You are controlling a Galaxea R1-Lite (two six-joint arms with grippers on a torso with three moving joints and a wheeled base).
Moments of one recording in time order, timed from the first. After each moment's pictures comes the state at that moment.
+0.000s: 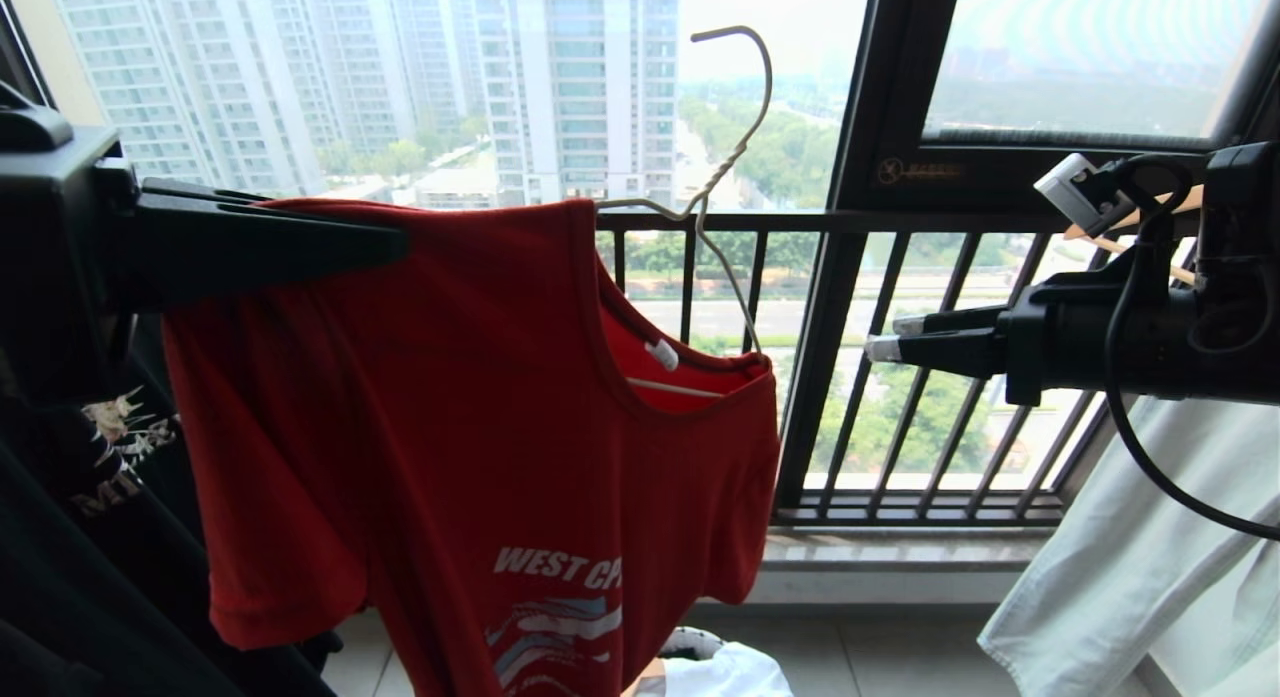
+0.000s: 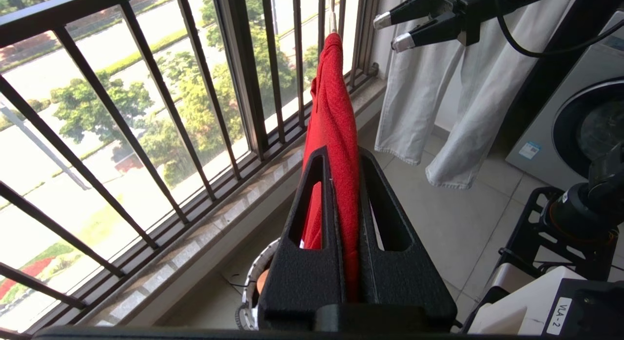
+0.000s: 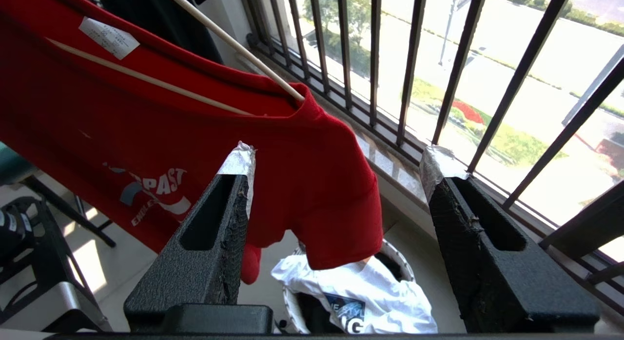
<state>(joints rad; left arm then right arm) -0.50 1.15 -1.28 0.25 -0.40 0.09 0.16 1.52 -1.06 -0.17 0.68 -0.07</state>
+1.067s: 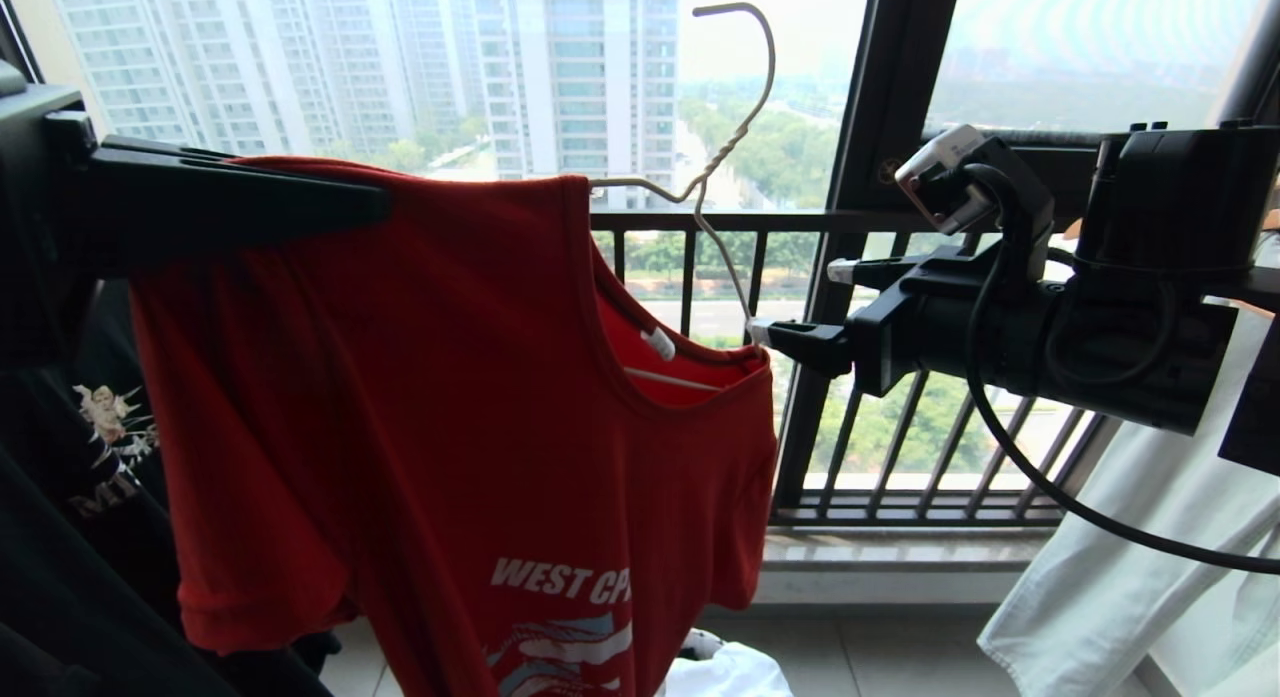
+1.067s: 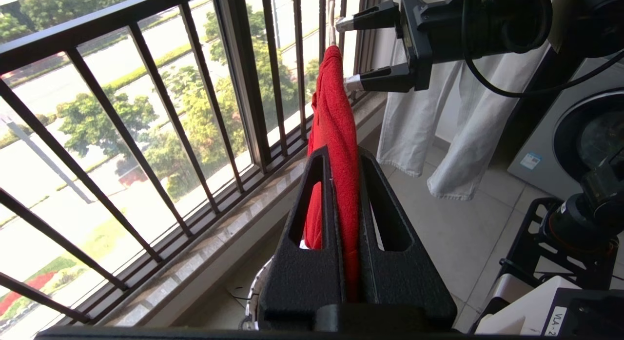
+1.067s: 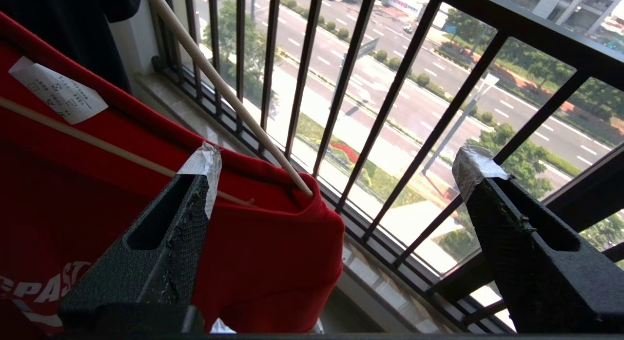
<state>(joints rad) -0.50 1.15 -1.31 0.25 -0.40 0.09 0.50 1.57 -1.06 -0.40 0.15 -0.21</state>
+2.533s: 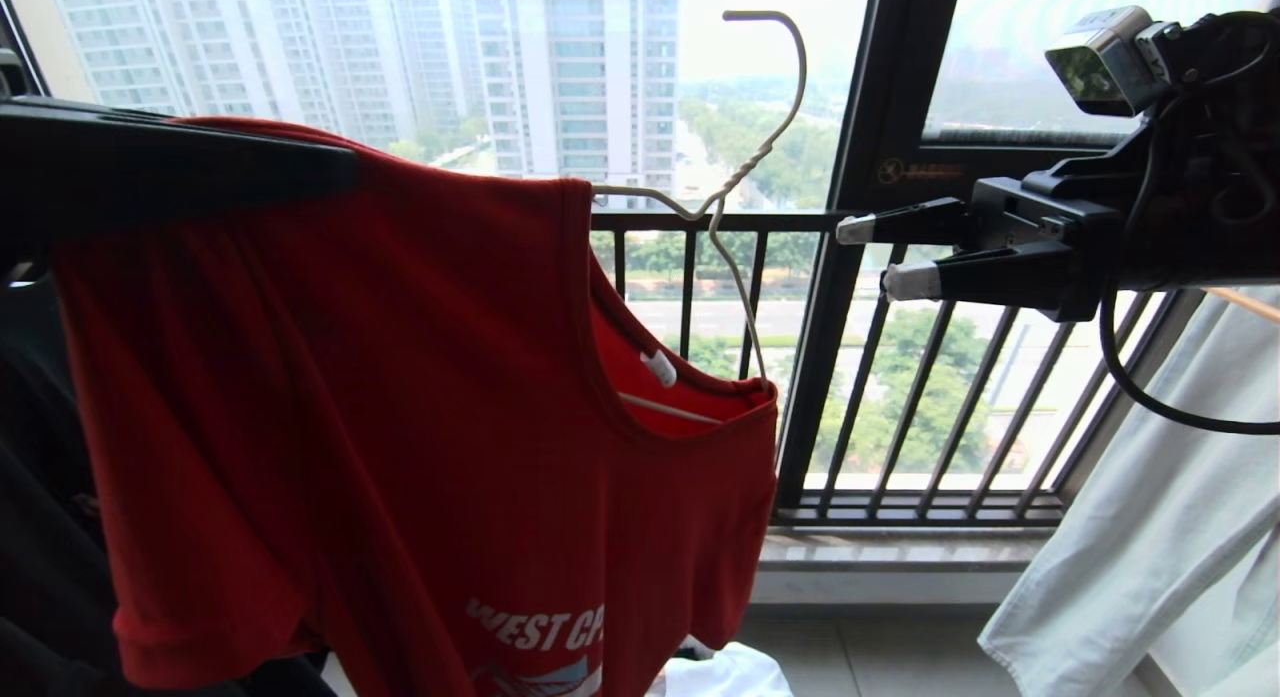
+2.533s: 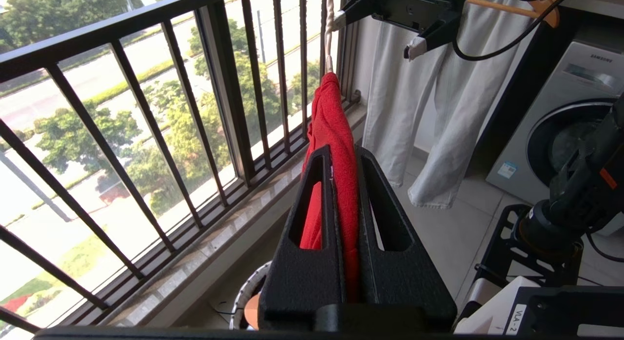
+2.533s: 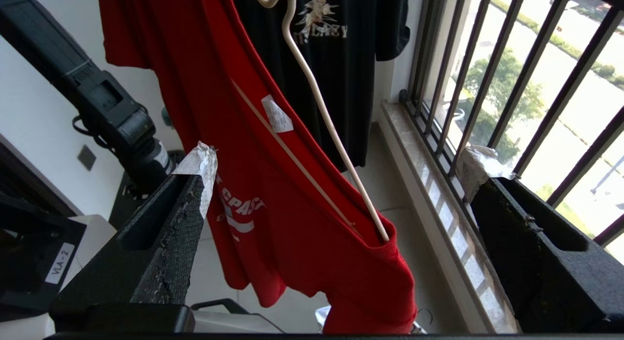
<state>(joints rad) -0.54 1.11 -1.32 0.25 -0.41 0.05 0.17 1.64 -1.41 -0.01 1.22 -0.20</state>
